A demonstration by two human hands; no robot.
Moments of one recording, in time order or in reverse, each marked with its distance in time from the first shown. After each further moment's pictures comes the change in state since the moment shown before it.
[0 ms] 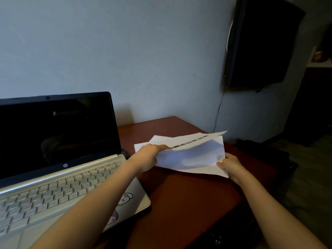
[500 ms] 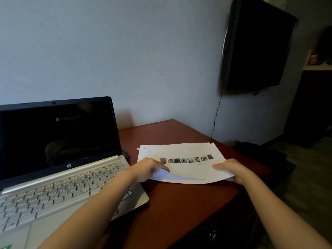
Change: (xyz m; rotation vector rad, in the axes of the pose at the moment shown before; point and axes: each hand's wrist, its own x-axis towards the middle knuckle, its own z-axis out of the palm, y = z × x) left_hand -0.026 0.004 0.015 -0.140 -0.202 0.057; right_hand -0.011 0.005 -0.027 -0.009 -0.167 0.093
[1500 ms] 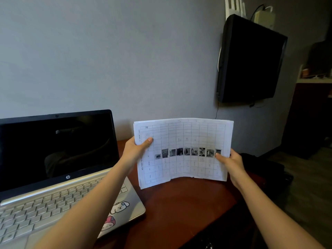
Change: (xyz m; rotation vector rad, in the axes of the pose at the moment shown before) left_hand 0.009 0.010 -0.047 -1.083 0.782 -0.111; right_hand -0.018 -0.025 -0.005 0.312 0.189 -0.437
